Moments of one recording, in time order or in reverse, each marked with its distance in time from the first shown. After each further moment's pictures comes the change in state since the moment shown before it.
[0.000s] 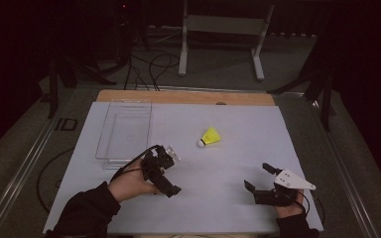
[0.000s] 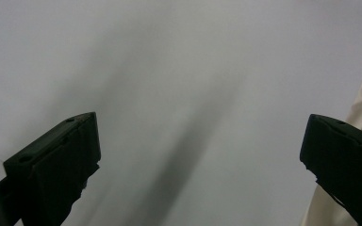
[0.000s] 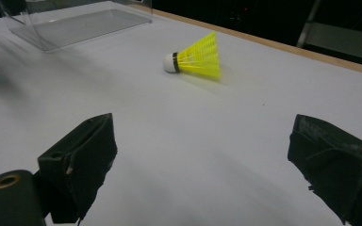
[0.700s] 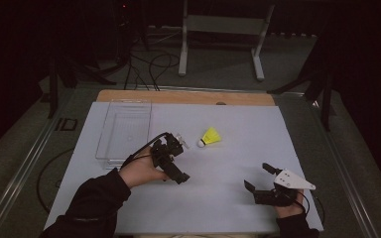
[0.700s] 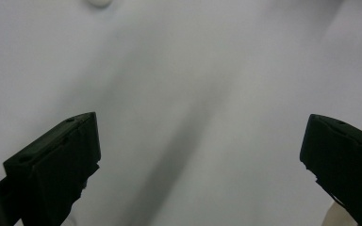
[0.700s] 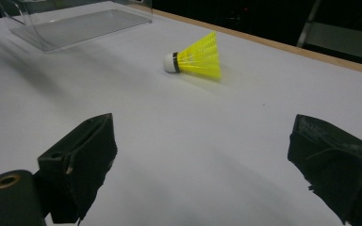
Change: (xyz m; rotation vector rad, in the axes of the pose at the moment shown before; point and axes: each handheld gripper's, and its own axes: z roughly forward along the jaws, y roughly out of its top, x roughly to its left) left arm 0.010 0.037 -0.004 -0.003 0.017 0.015; right arm 0.000 0.000 0.000 0.001 0.000 0.003
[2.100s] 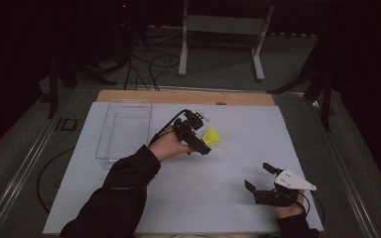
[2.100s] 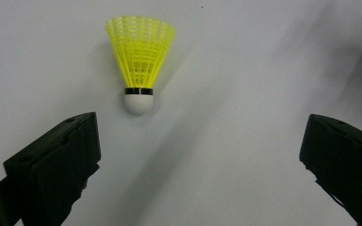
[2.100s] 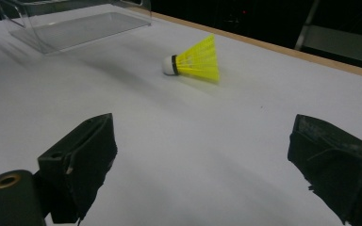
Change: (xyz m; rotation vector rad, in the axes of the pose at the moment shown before) left arm 0.038 0.076 0.030 -0.118 0.014 -0.083; right arm 0.000 0.000 -0.001 -0.010 -0.003 -0.005
